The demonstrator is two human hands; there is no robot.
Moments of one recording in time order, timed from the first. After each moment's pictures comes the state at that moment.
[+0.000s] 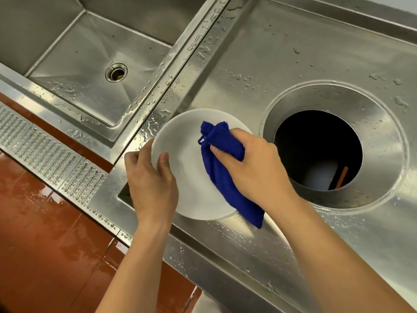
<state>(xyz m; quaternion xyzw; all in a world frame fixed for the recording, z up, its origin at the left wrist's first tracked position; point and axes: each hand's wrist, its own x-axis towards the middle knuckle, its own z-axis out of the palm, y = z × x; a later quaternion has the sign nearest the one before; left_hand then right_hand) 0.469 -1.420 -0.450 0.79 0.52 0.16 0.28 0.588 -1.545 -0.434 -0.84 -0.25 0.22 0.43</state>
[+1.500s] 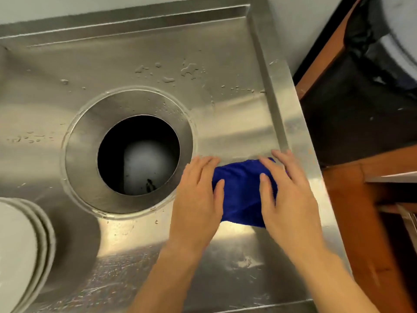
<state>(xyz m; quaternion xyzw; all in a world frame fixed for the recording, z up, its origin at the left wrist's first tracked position) 0.596 -1.758 -0.497 0.94 -0.04 -0.05 0.33 0.577 -1.923 -0.481 -0.95 0.10 -0.03 0.29</state>
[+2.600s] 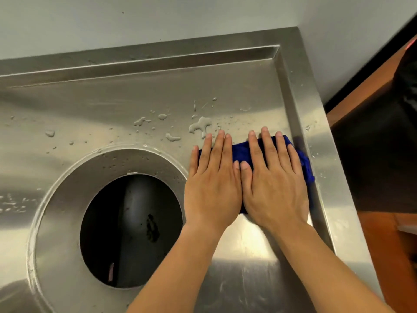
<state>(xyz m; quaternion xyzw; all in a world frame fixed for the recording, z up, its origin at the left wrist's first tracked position) 0.798 -1.784 -0.554 0.99 -0.08 -0.02 0.10 0.795 -1.907 -0.545 -1.00 0.00 -0.01 0.09</state>
